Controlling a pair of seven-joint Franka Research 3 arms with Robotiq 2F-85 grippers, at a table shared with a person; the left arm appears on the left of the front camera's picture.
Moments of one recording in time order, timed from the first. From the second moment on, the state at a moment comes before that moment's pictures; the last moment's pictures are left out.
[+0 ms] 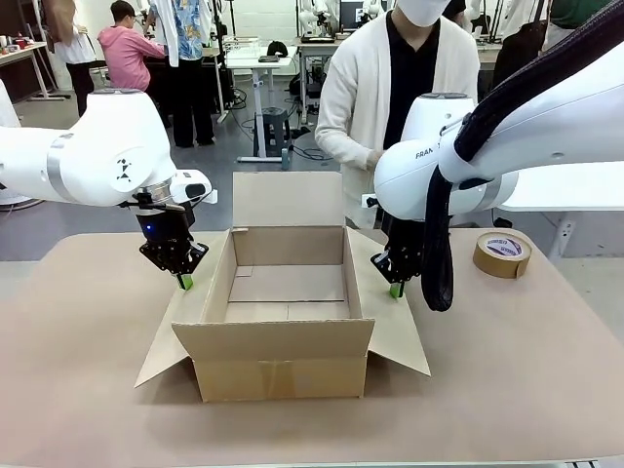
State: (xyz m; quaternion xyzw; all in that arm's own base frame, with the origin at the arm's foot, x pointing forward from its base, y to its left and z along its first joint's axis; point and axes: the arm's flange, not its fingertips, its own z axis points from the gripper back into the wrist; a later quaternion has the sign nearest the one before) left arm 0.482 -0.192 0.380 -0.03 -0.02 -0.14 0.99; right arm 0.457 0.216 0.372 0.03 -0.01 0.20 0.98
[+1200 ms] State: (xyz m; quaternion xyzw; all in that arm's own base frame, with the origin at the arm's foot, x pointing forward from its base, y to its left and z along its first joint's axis) left arm 0.482 -0.192 0.380 -0.03 -0.02 -0.14 0.99; right arm 0.457 0.216 0.372 0.03 -0.01 0.20 0.98
